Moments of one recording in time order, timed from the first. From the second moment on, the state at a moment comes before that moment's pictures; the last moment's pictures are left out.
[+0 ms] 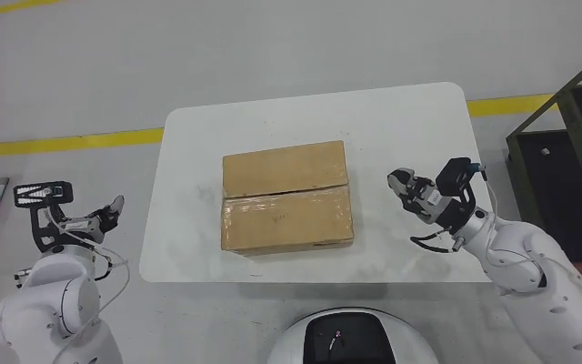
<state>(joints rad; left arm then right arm) 1.25 -1.26 -2.01 -2.08 1.46 -0.25 -0.90 -1.31 -1.13 1.46 -1.79 -0.82 -0.54 0.24</state>
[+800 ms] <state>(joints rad) 0.95 -1.30 -1.15 -1.91 1.59 -0.44 -0.99 -1.33 -1.12 1.52 -1.78 -0.82 -0.50 0.22</state>
